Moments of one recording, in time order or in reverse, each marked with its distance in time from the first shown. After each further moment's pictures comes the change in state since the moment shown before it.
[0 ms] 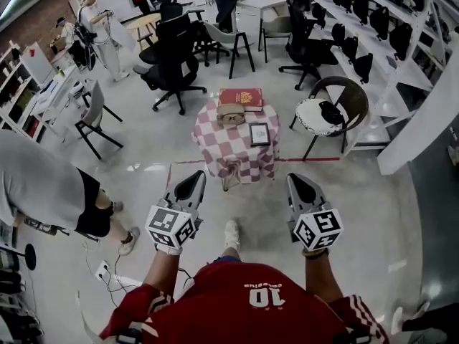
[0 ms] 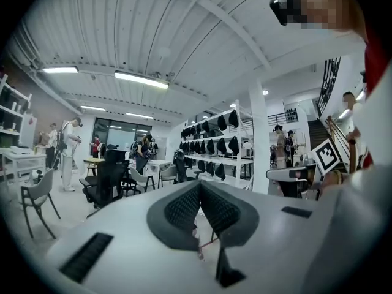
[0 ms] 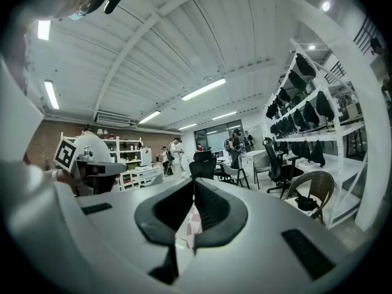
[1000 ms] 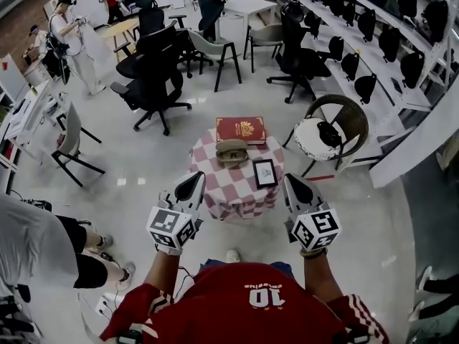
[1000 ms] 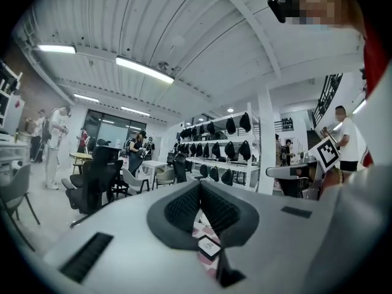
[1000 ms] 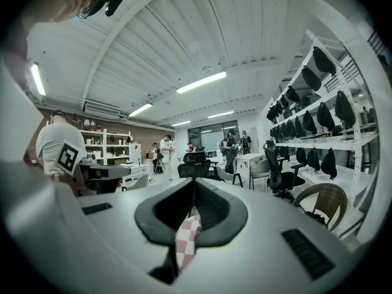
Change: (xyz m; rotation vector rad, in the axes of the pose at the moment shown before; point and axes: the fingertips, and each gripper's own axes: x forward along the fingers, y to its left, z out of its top) left arm 0.176 0.214 0.015 -0.060 -0.025 -0.094; right arm 0.255 -0.034 0.045 -0.046 0.019 -0.080
